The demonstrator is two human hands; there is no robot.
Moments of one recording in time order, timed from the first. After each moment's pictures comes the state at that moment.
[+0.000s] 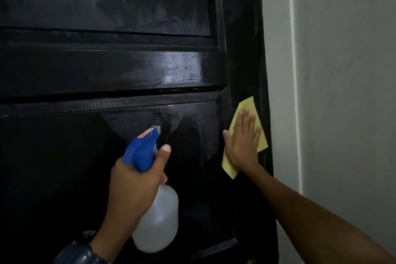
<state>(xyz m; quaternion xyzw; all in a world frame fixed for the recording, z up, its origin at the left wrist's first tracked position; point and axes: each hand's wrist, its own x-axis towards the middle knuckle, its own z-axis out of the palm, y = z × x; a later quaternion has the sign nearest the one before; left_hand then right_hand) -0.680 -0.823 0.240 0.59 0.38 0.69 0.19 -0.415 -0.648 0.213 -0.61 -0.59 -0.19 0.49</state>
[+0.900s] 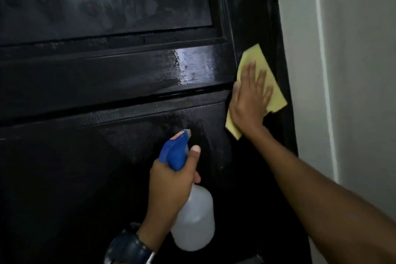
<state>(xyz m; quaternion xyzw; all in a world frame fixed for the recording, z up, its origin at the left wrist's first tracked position) -0.622 -0.763 0.251 0.58 0.42 0.66 0.23 -0.429 -0.619 0.324 -0.52 -0.53 -0.19 0.64</state>
